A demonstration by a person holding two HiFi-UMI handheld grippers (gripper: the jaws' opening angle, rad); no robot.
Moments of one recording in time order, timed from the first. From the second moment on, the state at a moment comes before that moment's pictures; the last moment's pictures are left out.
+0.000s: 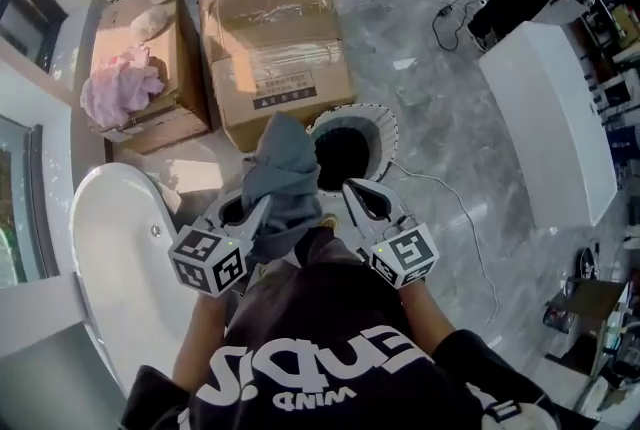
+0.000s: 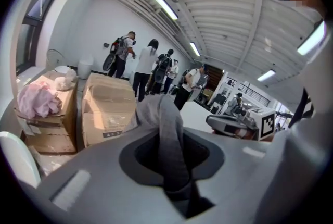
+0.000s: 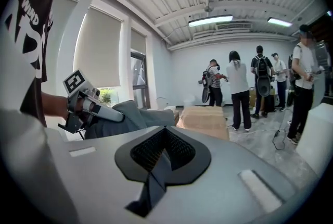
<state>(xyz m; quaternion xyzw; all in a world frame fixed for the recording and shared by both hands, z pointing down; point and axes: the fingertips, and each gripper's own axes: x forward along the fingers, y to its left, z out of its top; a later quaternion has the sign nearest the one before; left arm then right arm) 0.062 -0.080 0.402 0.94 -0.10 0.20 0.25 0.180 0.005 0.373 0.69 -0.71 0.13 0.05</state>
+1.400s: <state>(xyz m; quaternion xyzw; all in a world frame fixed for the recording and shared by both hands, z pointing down) 0.324 -0.061 0.408 0.93 0.14 0.28 0.17 0.392 0.049 0.382 0.84 -0.52 0.14 -0.03</state>
